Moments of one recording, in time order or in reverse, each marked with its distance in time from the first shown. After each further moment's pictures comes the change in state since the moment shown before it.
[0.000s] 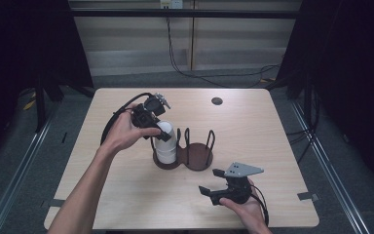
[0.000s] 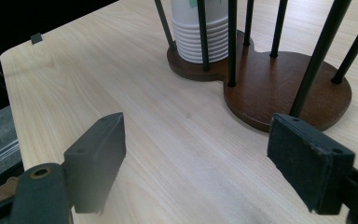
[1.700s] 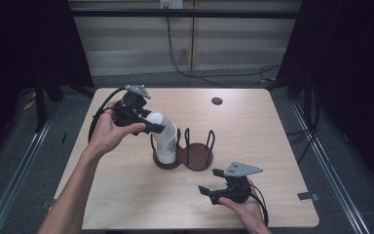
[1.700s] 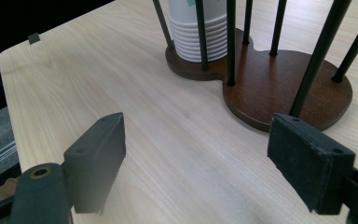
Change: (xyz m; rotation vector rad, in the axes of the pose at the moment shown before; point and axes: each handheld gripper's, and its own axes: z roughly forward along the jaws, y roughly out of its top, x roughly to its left) left arm 0.000 -0.027 -0.045 -0.269 -0.014 -0.052; right arm -0.001 0.000 0.002 0.004 -0.002 0.007
